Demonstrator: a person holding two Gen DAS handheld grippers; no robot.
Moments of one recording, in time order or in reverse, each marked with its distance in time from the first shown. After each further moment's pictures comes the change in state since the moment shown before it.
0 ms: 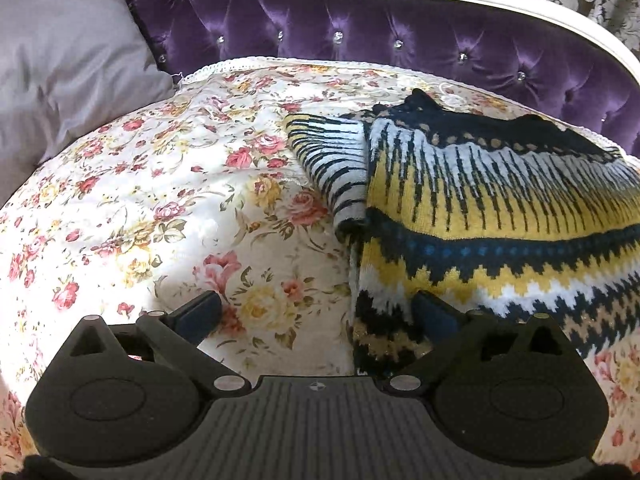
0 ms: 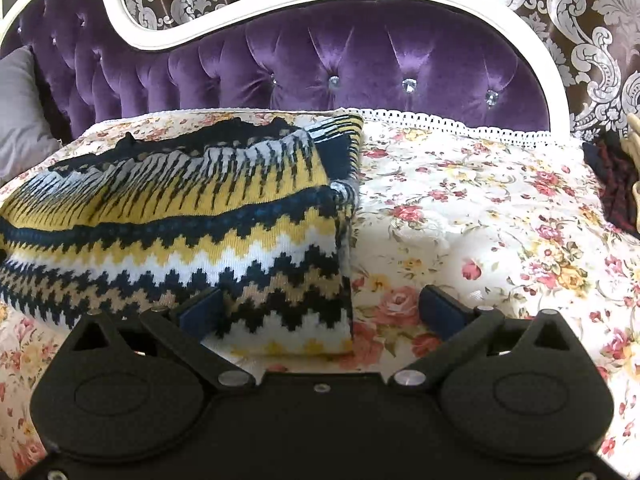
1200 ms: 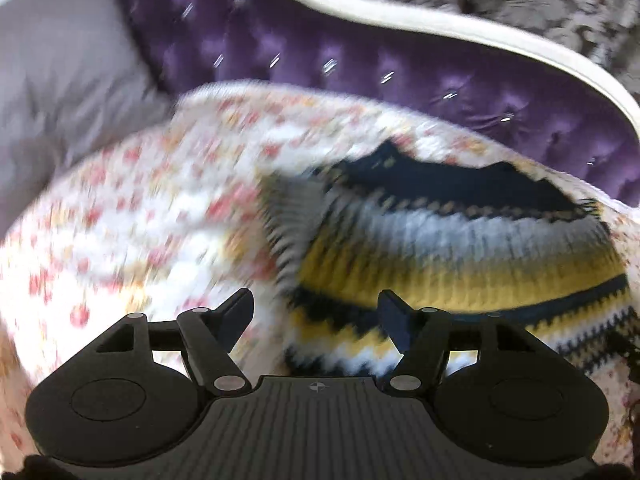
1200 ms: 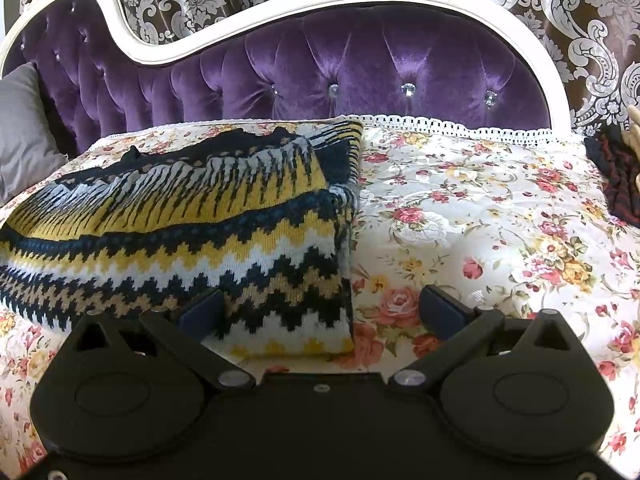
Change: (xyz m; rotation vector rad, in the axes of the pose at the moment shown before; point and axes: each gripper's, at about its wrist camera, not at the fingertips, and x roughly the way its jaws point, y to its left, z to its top) left arm -0.045 -0.038 0.058 -0.049 0.021 -0.002; right arm -0.003 -0.002 -0.003 0.021 -0.025 0.021
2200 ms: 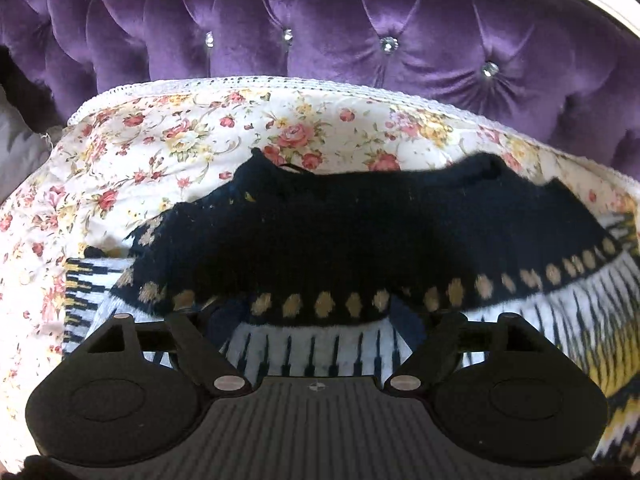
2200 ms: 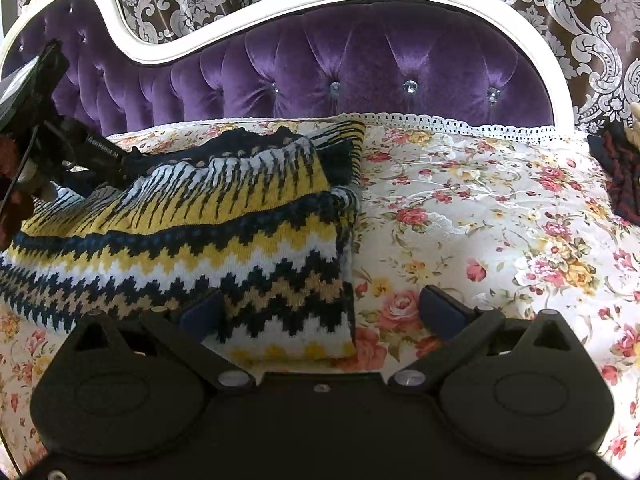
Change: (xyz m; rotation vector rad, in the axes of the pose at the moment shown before) left arm 0.128 -0.119 0.072 0.073 0.181 0.031; right arm 0.000 -0.001 0.003 0.019 0.009 0.015
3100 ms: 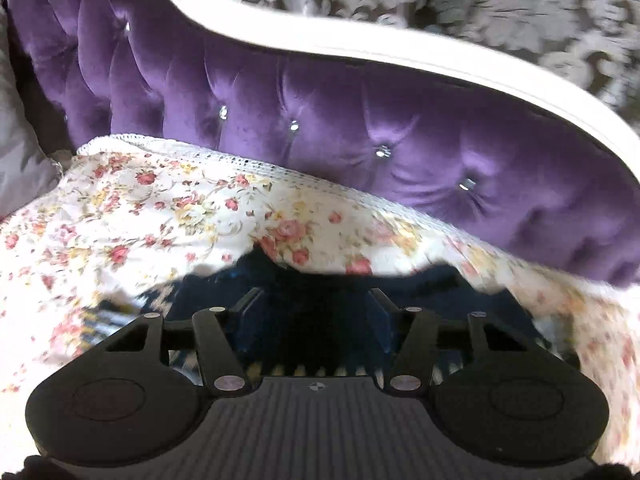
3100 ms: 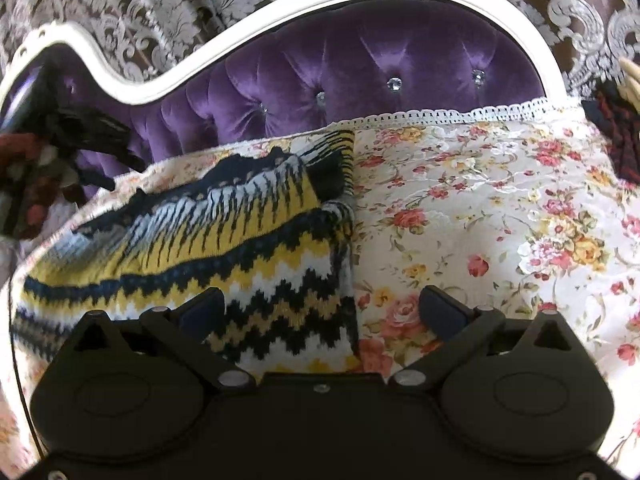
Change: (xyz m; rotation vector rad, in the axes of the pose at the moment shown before) left arm -0.061 0.015 0.018 -0.101 -0.166 -0.086; right arm -0.002 -0.018 0.004 0.182 -0.028 0.075
